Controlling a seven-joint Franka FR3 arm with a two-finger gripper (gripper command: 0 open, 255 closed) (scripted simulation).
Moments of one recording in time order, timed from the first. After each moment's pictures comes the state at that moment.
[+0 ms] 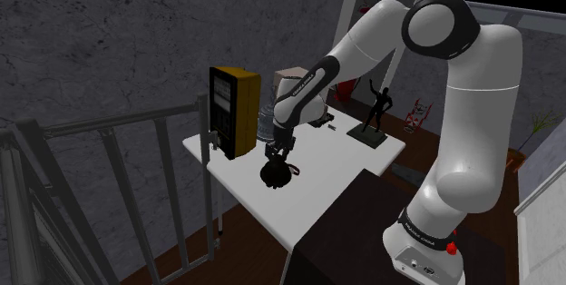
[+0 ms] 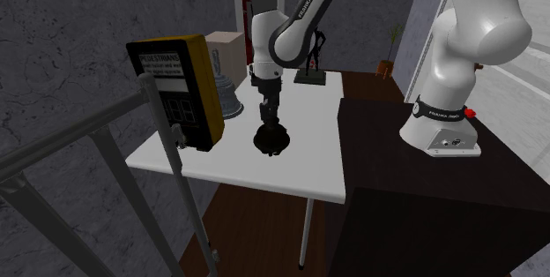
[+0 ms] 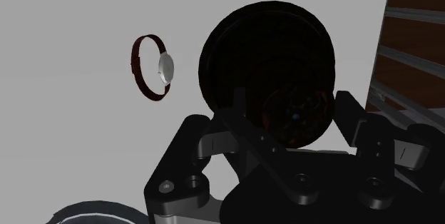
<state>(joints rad) 0.04 0.35 0.01 -2.31 0.19 2.59 -0.02</state>
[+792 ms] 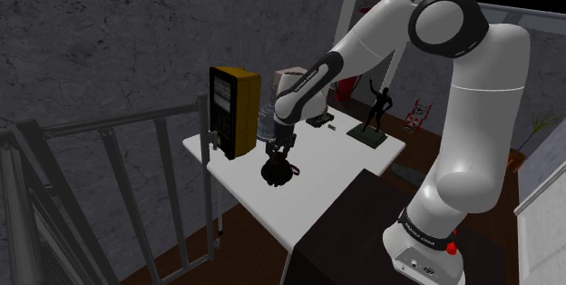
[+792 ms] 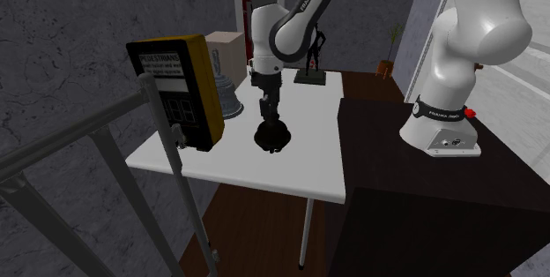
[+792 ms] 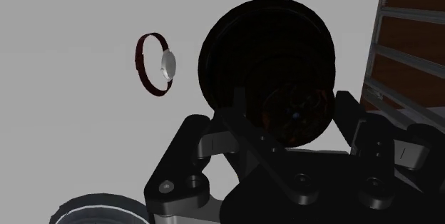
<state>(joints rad) 0.04 0.31 0.01 -2.31 0.19 2.56 -0.01</state>
